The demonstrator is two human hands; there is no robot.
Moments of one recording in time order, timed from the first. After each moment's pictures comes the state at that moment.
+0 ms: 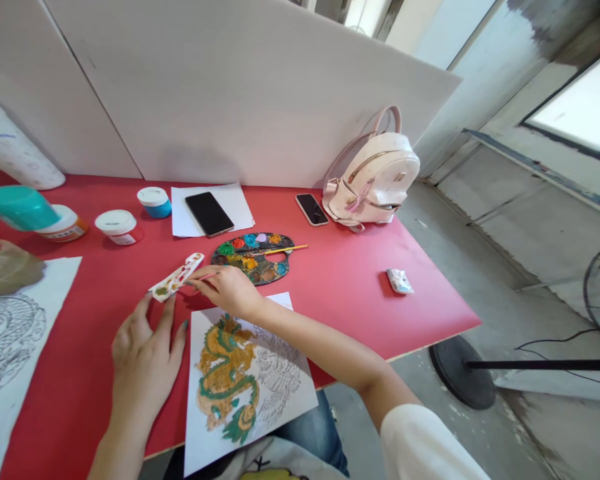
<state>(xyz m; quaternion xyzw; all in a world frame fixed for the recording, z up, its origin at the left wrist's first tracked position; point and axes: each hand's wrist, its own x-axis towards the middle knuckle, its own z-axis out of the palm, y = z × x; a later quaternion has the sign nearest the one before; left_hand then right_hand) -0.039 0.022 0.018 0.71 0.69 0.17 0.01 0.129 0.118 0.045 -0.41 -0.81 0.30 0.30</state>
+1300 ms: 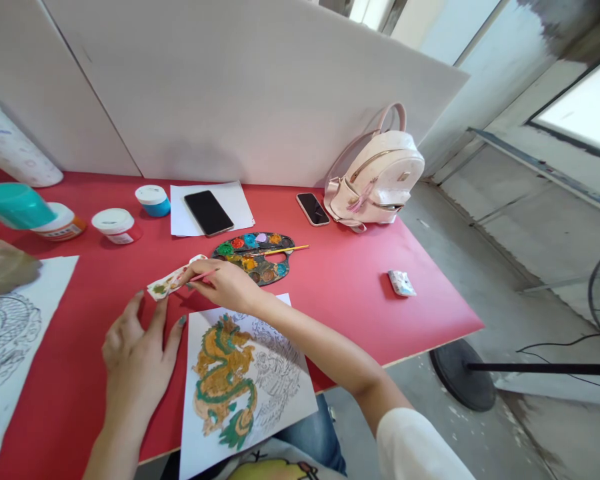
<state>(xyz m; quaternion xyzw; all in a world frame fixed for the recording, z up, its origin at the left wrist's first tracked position) -0.037 0.027 0.024 0.67 0.72 0.16 0.04 0.137 0.130 0.058 -0.32 -0.83 0.34 0.31</state>
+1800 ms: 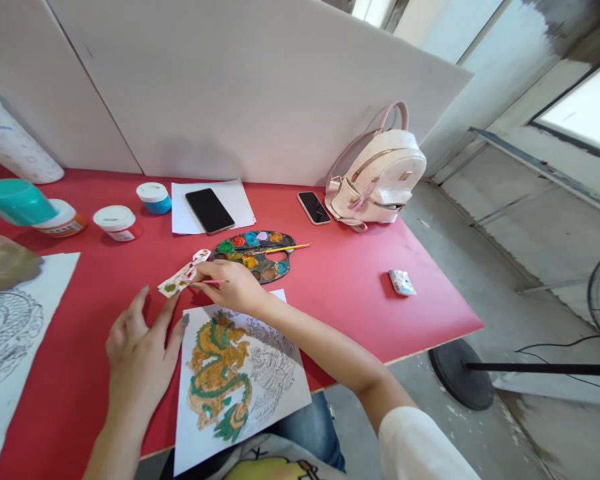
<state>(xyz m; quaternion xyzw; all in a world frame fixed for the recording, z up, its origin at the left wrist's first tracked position) -0.039 0.025 0.020 0.69 0.70 0.18 0.04 0.142 0.123 0.051 -0.37 -0.84 0.28 0.28</state>
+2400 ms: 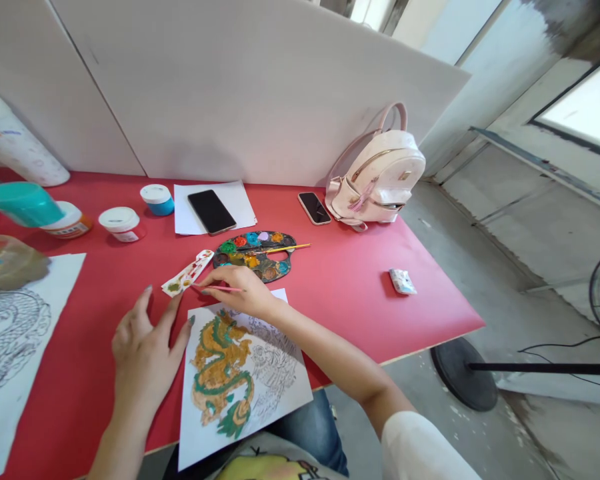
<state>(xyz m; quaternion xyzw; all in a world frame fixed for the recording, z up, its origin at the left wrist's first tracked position) -0.035 0.023 0.027 0.70 0.71 0.13 0.01 0.155 0.113 0.039 -0.36 -0.80 0.36 0.33</state>
